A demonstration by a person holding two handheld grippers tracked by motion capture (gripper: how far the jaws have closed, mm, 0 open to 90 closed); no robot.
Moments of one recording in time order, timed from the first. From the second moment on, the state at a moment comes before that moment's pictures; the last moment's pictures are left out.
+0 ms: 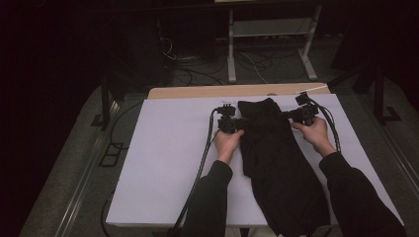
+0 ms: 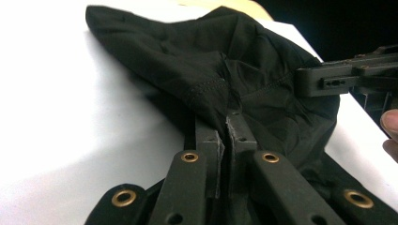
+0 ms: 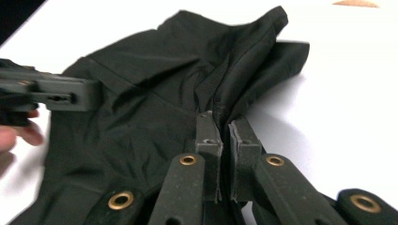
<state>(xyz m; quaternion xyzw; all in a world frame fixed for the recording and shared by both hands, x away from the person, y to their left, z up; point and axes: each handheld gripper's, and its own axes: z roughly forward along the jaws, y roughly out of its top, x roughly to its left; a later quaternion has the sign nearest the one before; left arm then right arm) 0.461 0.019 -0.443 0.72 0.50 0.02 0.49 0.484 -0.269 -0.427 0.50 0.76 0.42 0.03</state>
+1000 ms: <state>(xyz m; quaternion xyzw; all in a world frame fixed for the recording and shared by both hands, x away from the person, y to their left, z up) 0.397 0.008 -0.413 0.76 0.40 0.02 0.52 0.407 -0.302 -0.423 0.49 0.72 0.49 0.02</state>
